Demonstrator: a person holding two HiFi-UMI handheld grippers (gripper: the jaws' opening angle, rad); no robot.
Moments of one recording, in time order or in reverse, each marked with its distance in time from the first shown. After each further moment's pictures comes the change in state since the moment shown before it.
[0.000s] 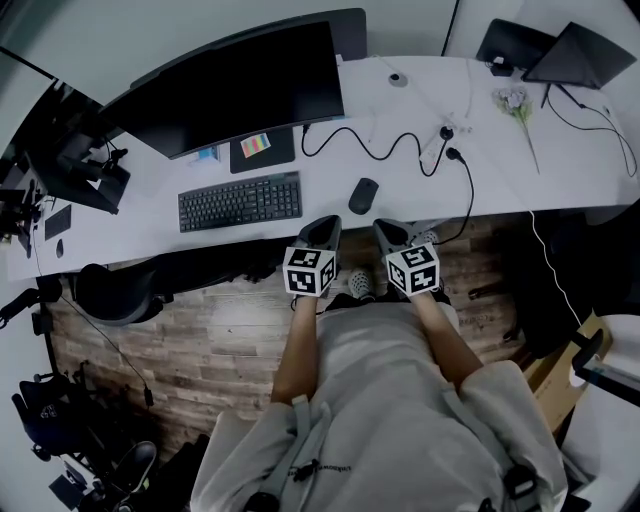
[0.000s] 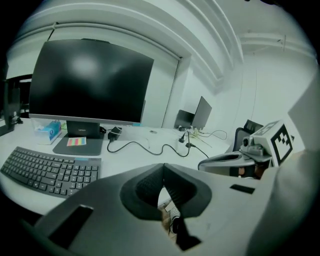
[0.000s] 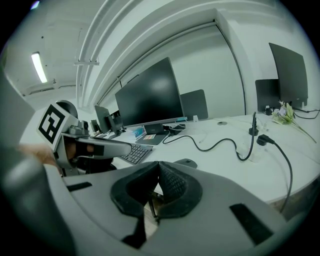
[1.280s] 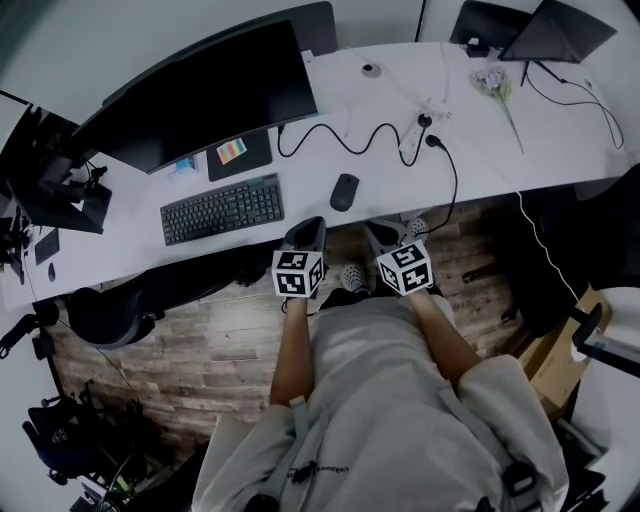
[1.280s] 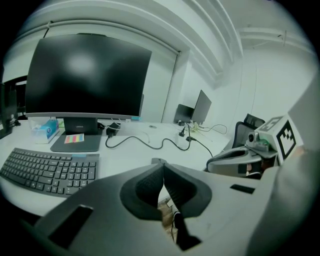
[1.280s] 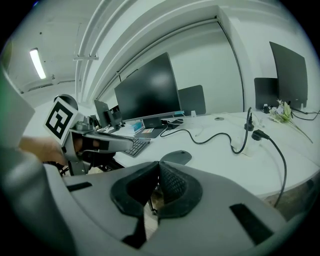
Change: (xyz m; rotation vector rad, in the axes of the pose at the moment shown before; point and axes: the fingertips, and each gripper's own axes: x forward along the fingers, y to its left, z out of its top) left arm 0.012 0.002 -0.017 0.022 0.046 -0.002; right arm -0.009 -0.010 -0.022 -0.018 0.057 -0.009
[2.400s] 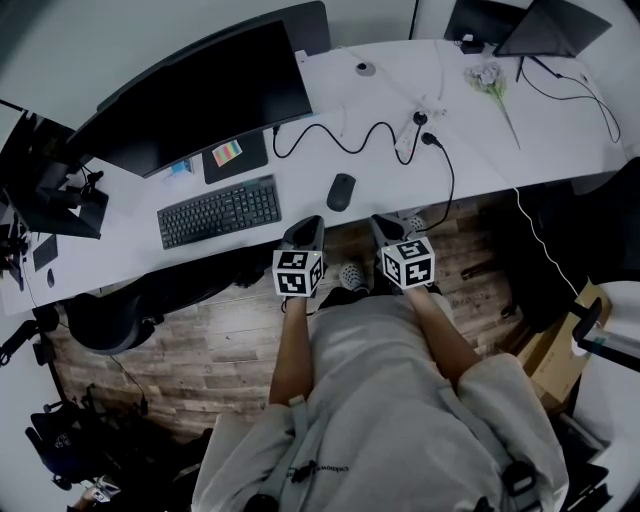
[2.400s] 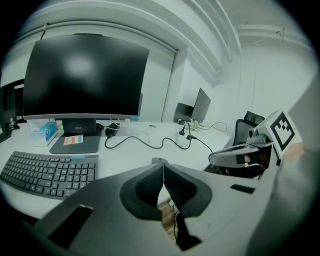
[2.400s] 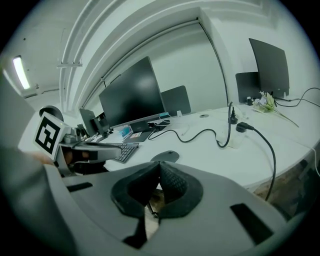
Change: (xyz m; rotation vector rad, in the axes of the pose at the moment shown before) left arm 0.007 -0.002 -0.001 0.027 0.011 0.004; right arm -0.008 -0.029 0.001 0.139 -0.025 -0.107
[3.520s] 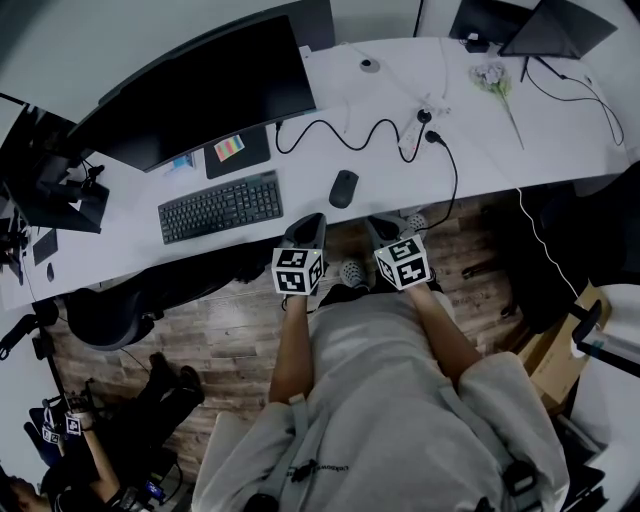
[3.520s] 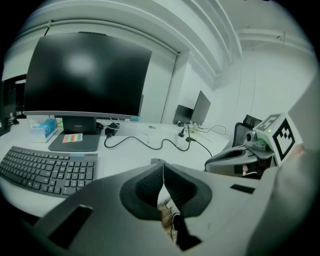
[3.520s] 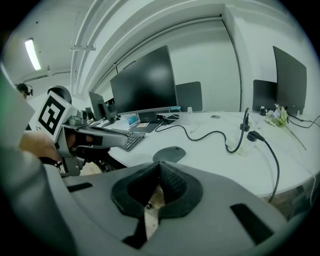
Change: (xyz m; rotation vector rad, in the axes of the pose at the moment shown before) left arm -0.002 0.001 -0.002 -0.028 -0.025 -0.017; right arm 0.010 0.017 -0.012 -0.170 0.087 0.037
